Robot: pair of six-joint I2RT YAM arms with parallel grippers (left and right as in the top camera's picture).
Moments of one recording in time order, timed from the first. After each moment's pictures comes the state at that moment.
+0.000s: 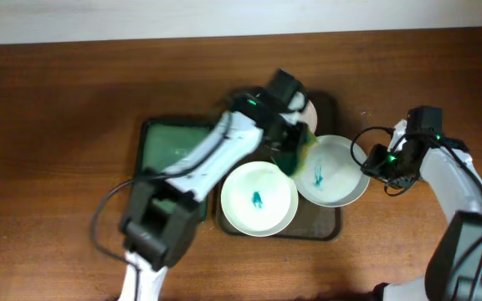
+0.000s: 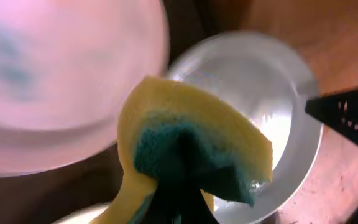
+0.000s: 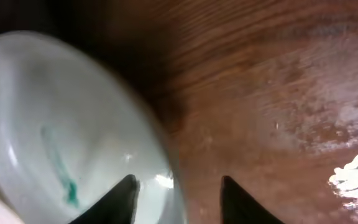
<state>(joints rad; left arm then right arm) -0.67 2.14 1.80 -0.77 0.32 -0.32 -0.25 1.64 1.00 -0.73 -0.24 0.21</state>
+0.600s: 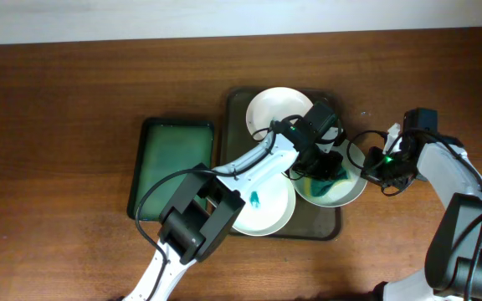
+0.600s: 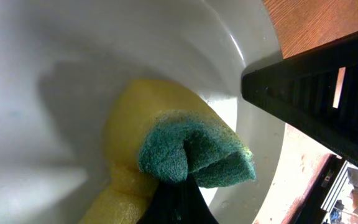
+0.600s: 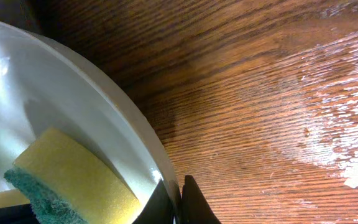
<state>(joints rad) -0.82 2.35 1.84 -0.64 0.52 -0.41 -0.25 1.72 1.01 -0.74 -0.30 0.18</state>
